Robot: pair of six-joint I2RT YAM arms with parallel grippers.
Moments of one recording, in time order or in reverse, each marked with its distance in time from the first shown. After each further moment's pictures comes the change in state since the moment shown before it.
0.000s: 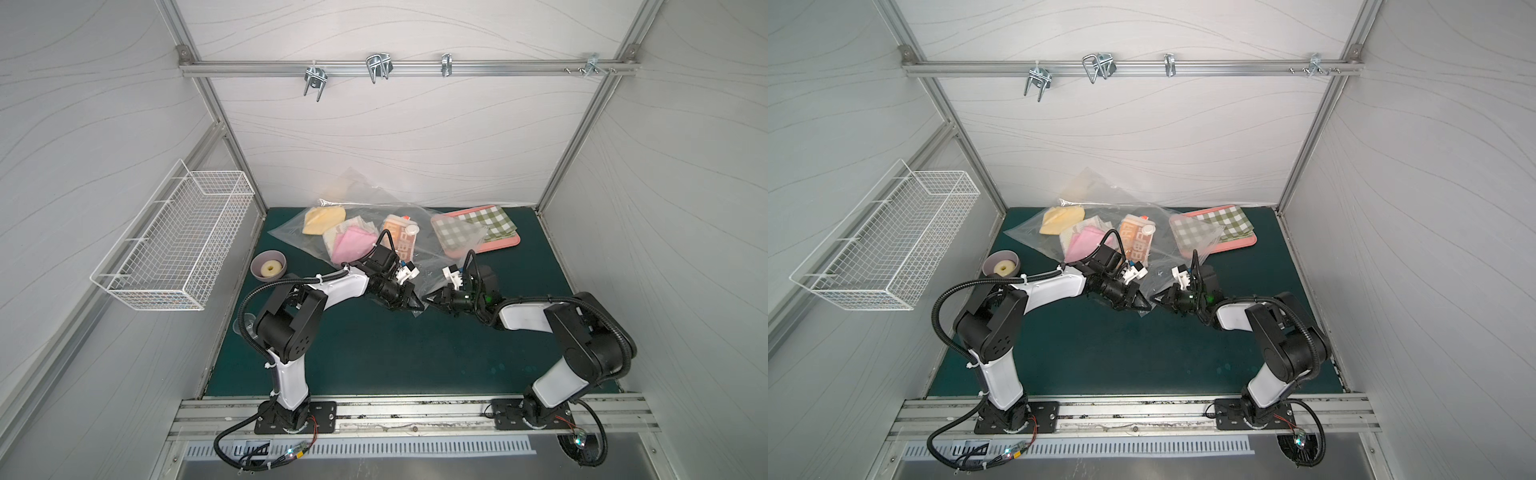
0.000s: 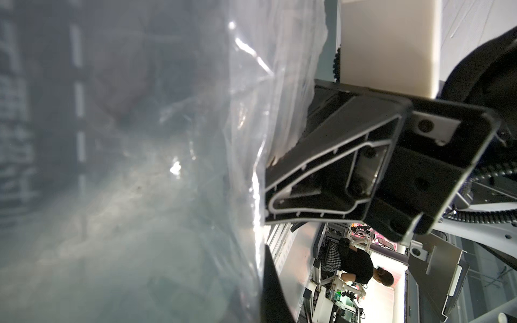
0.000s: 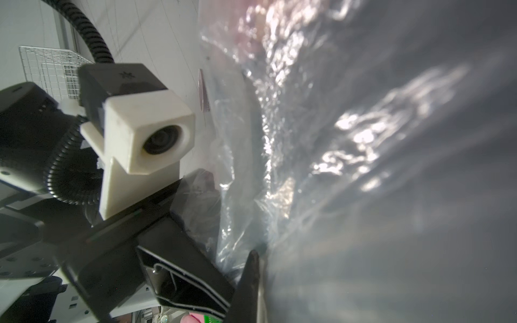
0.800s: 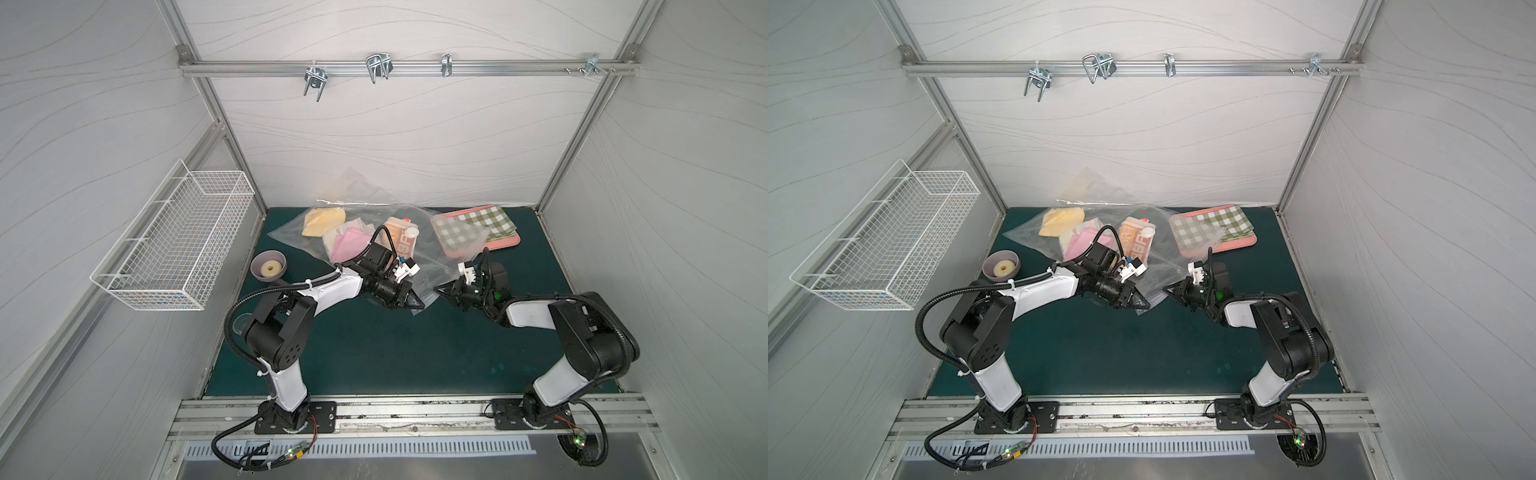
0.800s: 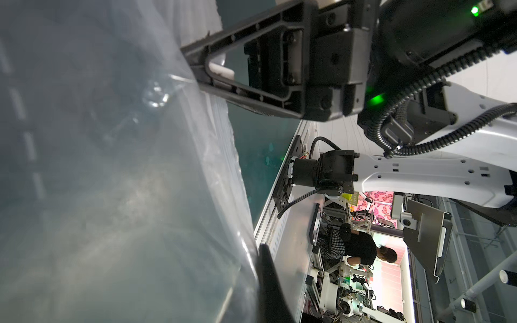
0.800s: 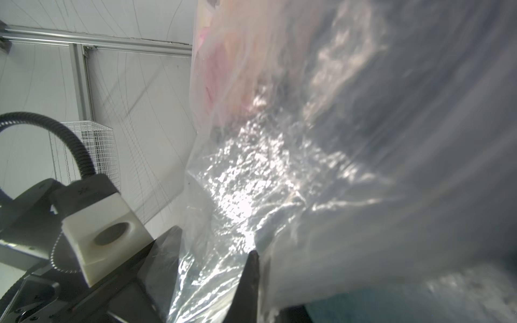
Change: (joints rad) left arm 0.013 -0.089 -0.033 0.005 0.082 0.069; right arm -0.124 0.018 -0.008 0.016 0.059 0.051
